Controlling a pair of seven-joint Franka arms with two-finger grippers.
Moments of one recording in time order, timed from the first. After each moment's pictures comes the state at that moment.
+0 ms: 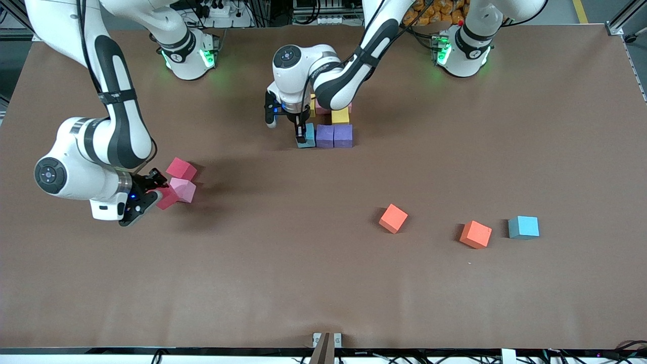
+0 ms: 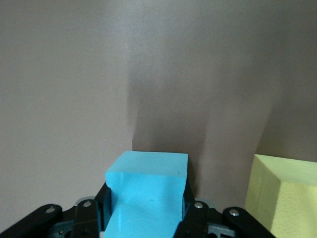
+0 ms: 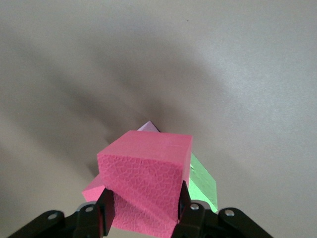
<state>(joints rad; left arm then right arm) -1.02 0.68 -0.10 -1.65 0.16 2.34 0.30 0.42 0.39 -0.43 -1.90 0.26 2.03 -0.84</state>
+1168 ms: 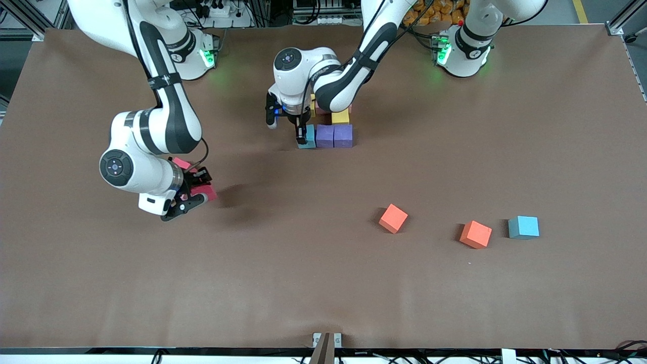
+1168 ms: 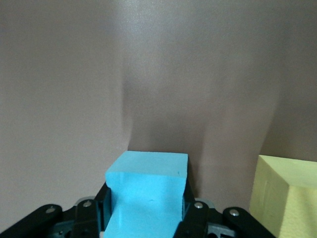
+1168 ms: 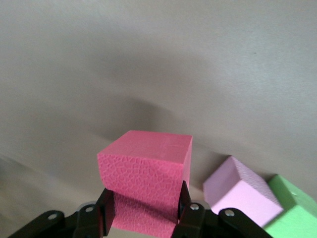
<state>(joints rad) -1.01 0.69 -0.10 -1.65 0.18 2.36 0.30 0.61 0.39 -0.42 -1.89 0.35 2.03 -0.42</state>
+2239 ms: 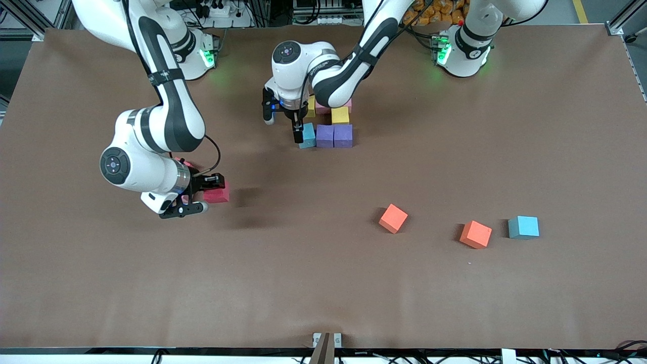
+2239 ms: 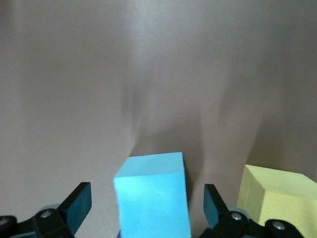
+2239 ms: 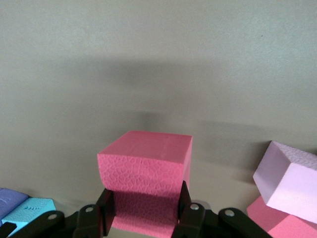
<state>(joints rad) -1.00 0.65 -0.13 -1.66 0.18 2.36 0.25 0.64 0.39 -0.42 -1.87 0.45 2.03 -0.11</state>
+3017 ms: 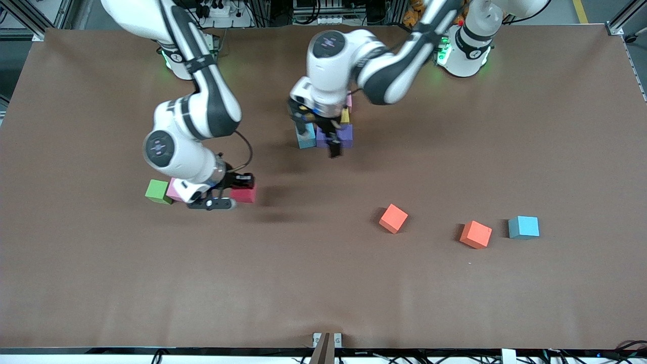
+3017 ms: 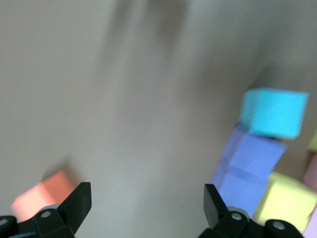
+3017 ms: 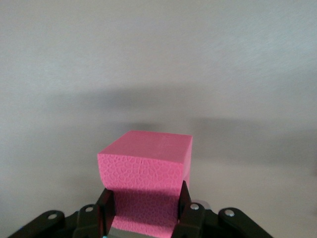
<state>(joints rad) -0.70 0.34 -0.14 -1.79 0.18 2.20 0.25 0.82 0.41 -0.41 -1.89 0.49 2.21 0.20</state>
